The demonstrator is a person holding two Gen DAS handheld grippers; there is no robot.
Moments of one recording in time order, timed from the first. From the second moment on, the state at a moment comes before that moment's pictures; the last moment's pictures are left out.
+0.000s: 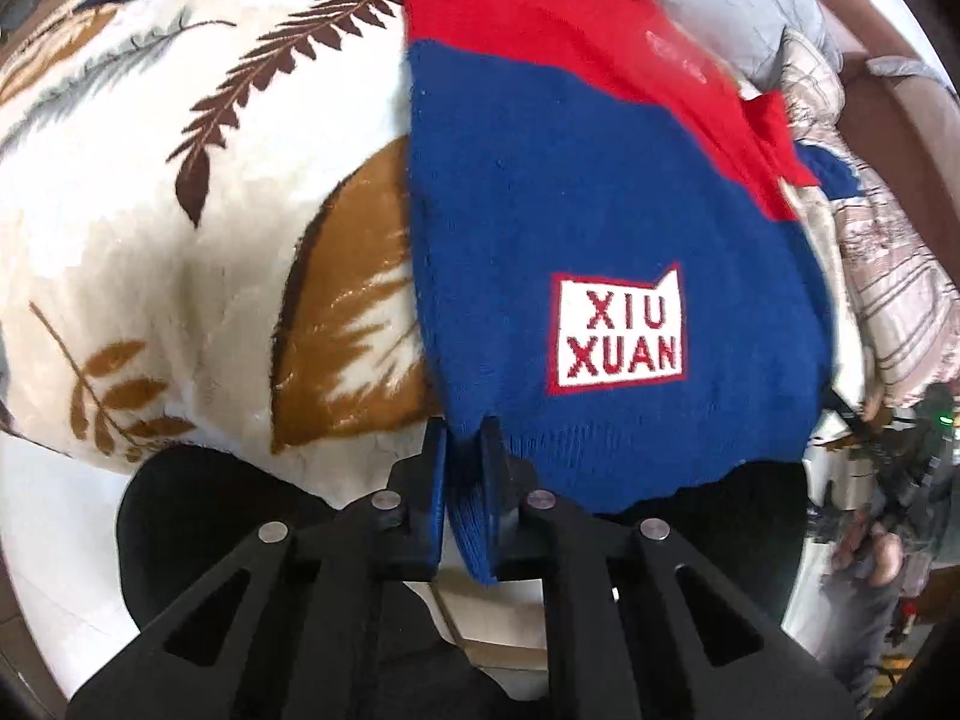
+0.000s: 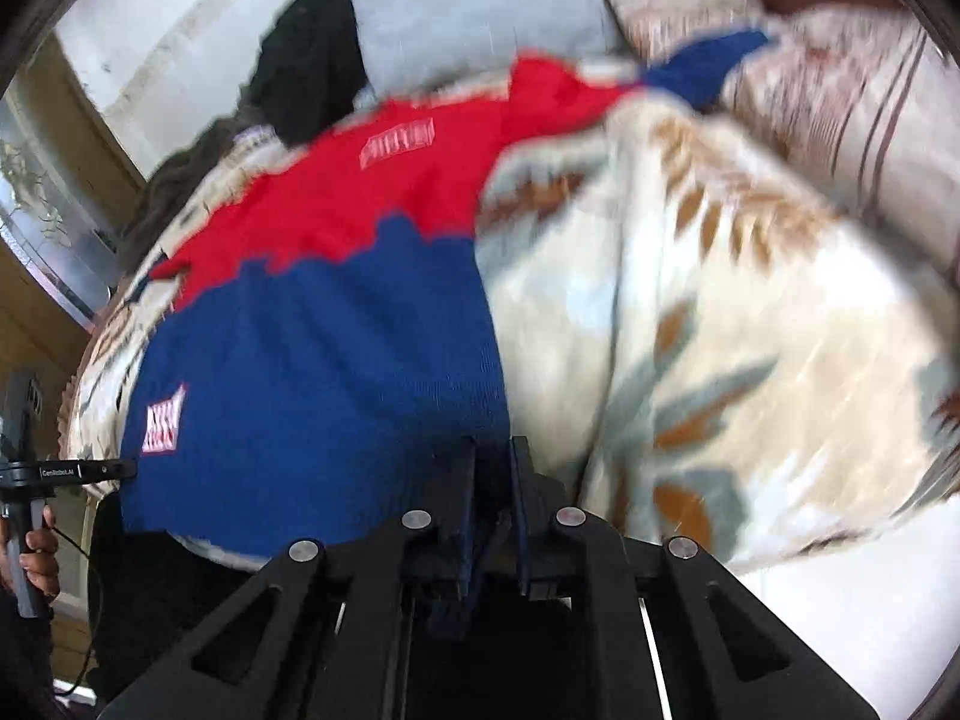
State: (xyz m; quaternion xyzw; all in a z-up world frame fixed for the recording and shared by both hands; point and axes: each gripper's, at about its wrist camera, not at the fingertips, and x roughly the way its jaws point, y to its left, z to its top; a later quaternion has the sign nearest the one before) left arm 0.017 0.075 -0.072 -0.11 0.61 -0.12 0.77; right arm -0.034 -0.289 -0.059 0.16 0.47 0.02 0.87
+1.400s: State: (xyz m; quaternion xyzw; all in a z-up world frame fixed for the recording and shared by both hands) left arm 0.178 0.017 -0.061 -0.06 0.52 -0.08 0.85; right arm 0.173 -0.324 -0.073 0.22 0.45 -0.04 0.87
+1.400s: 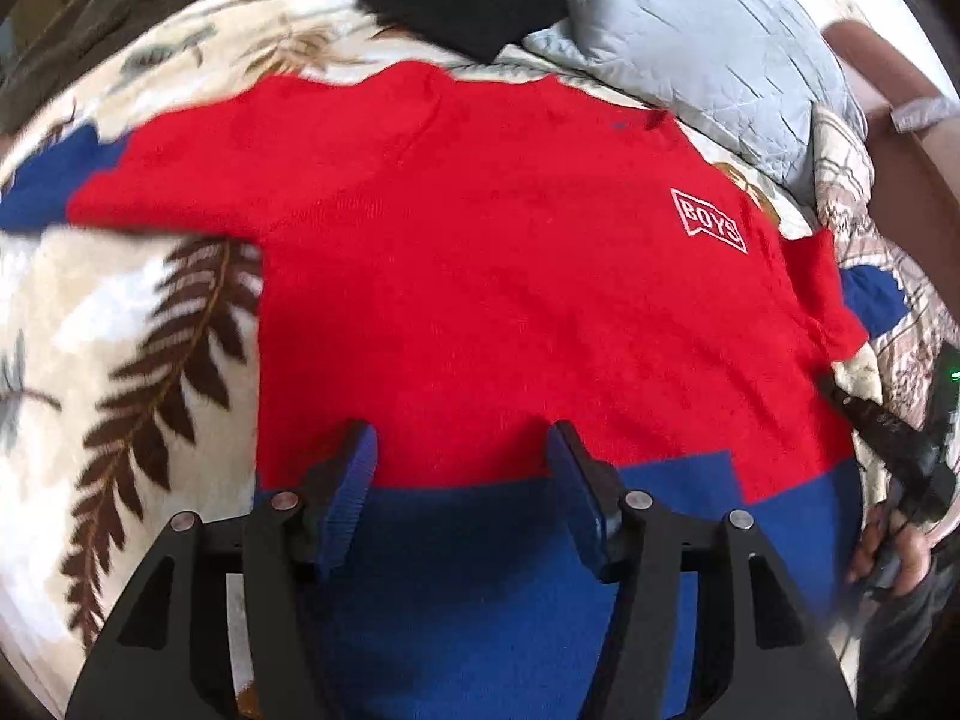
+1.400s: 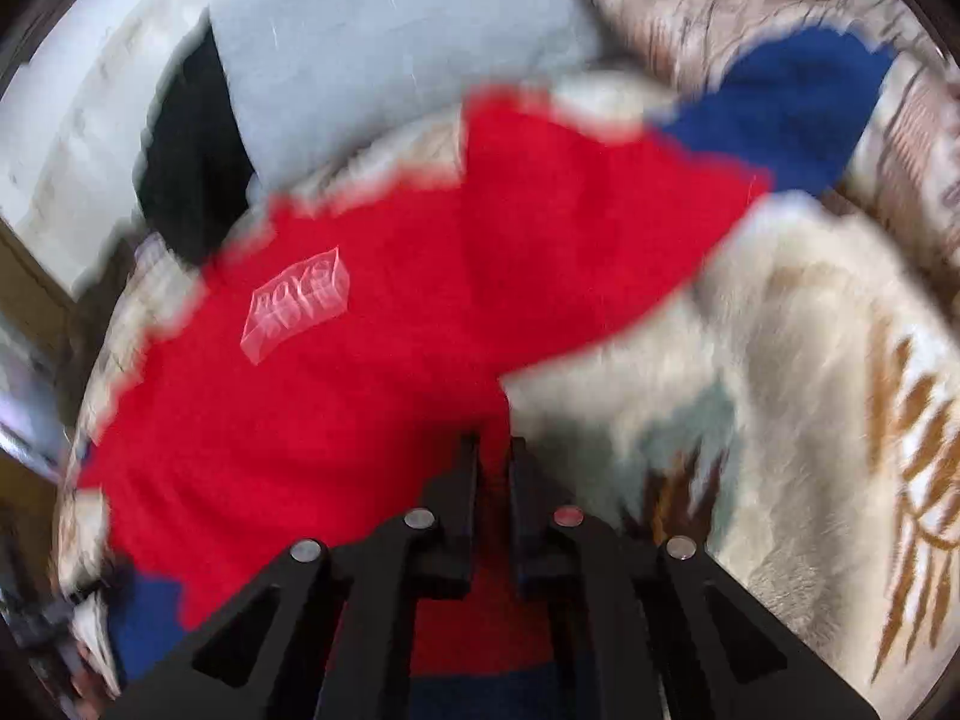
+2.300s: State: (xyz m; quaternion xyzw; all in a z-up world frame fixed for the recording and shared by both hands) left arm 0.242 -0.007 -0.049 -0.12 0.48 -0.16 0.85; right arm 0.203 -0.545 0.019 0.23 0.28 -0.33 0.87
